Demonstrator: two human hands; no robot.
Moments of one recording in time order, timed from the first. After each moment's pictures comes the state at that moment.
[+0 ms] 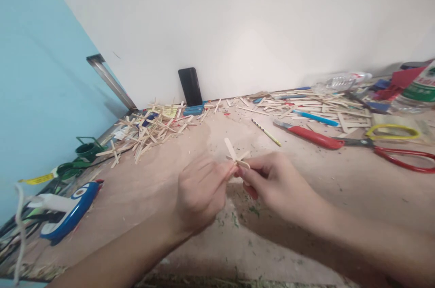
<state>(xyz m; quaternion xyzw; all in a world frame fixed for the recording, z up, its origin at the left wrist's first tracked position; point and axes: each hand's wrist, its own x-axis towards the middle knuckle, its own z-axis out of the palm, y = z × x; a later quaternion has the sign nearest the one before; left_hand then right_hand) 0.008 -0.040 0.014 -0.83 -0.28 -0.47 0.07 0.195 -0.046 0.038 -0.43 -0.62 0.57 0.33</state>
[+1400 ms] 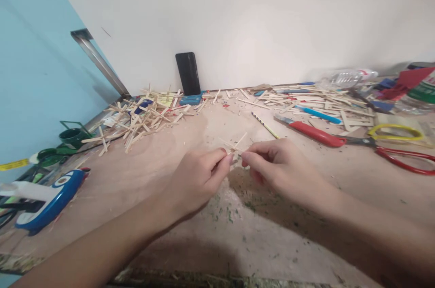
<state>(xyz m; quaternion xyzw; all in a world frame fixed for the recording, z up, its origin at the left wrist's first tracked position) 0.002 -0.027 0.021 -0.85 -0.41 -0.28 -0.18 0.207 -0.032 0.046 -0.51 -0.68 0.44 0.28</state>
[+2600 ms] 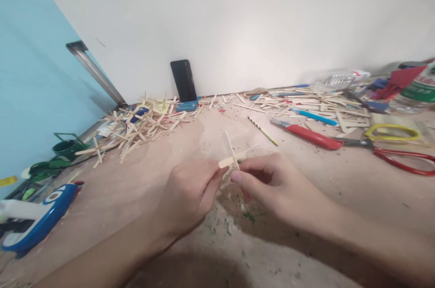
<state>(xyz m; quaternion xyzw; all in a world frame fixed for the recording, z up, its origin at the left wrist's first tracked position) -0.003 -0.034 0.013 -0.86 -0.36 -0.35 -0.03 0.208 -0.042 0.039 -0.44 -0.71 0.46 0.29</state>
